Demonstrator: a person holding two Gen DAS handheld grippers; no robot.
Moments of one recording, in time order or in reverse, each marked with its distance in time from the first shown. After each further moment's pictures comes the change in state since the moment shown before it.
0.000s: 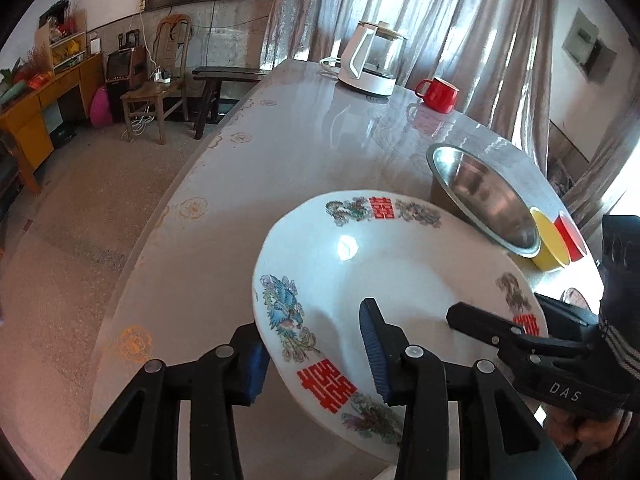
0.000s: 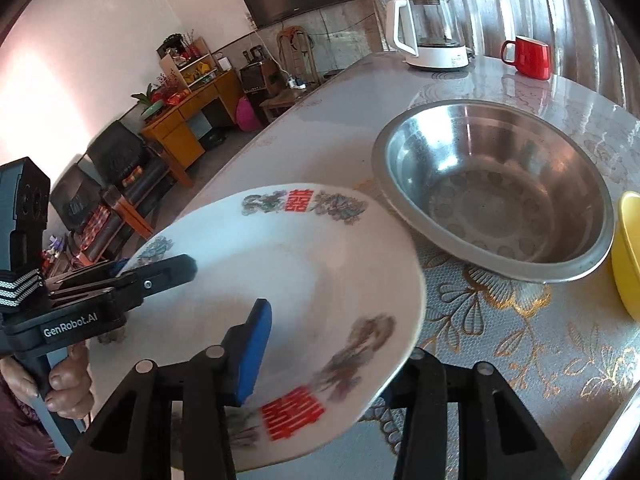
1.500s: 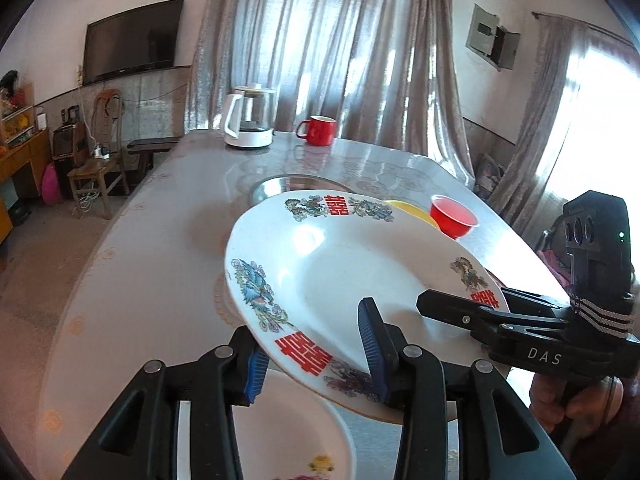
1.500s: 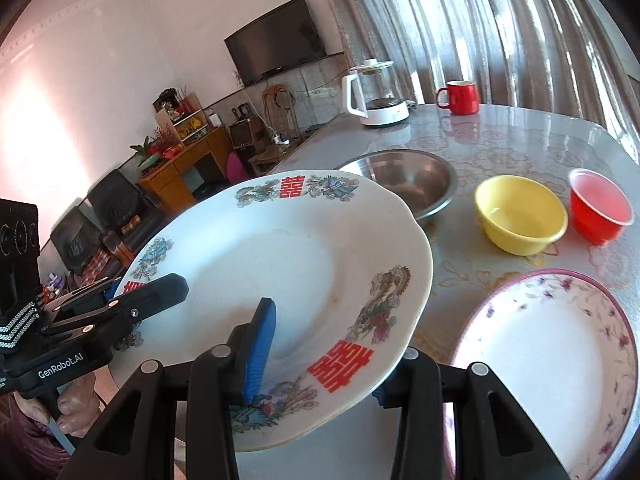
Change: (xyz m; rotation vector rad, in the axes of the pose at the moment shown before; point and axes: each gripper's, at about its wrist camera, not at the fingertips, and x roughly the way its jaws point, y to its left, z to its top) left arm -0.104 -0.135 -0.061 0.194 -0.203 -0.201; right arm -0.144 -0.024 -0.082 0.061 -0.221 -0.057
